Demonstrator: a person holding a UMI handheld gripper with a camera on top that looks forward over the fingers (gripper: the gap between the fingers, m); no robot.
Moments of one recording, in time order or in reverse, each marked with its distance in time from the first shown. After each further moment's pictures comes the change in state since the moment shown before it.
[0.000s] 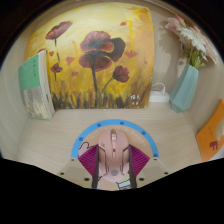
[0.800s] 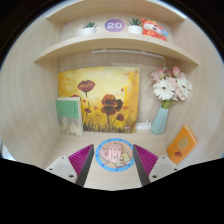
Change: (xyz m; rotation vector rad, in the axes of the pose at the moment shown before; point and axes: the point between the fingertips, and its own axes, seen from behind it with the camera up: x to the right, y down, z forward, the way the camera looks) arm 0.001 -0.064 -0.268 0.242 -0.076 -0.041
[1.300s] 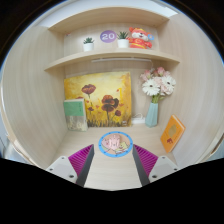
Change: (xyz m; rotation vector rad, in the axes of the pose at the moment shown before) arm 0.011 0.034 -0.108 0.035 -0.021 0.055
